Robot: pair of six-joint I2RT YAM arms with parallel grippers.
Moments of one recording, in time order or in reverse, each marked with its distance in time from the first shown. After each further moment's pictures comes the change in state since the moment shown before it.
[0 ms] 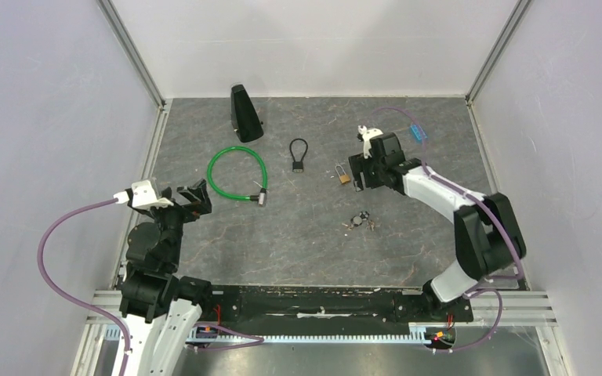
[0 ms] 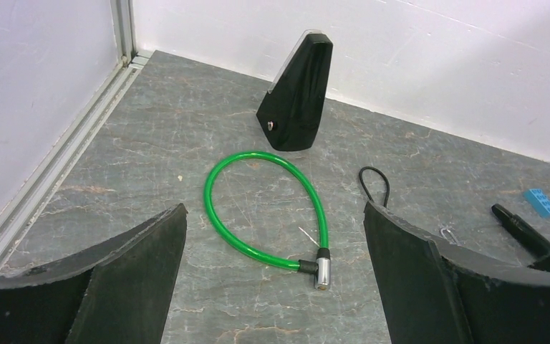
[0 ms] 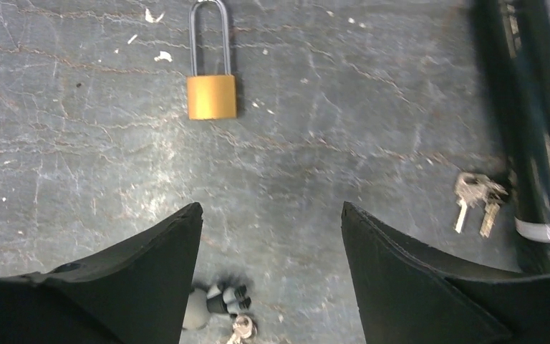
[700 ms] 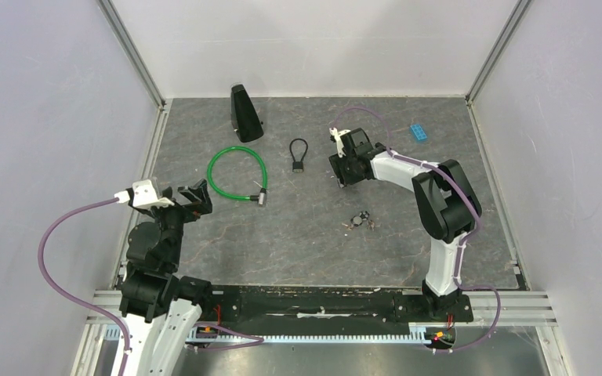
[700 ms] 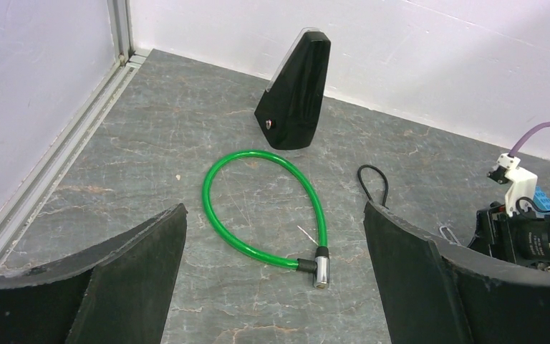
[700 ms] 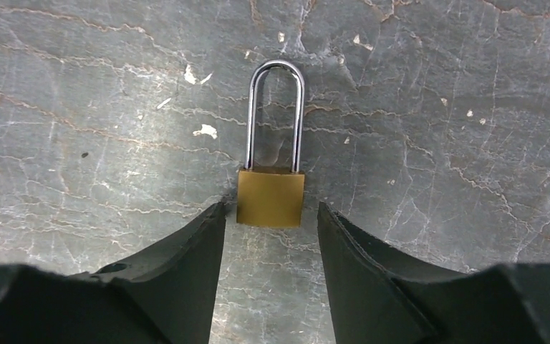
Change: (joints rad) left arm -0.008 0.003 0.000 0.000 -0.002 0.000; right arm 0.086 0.386 0.282 -0.034 -0.005 -0.034
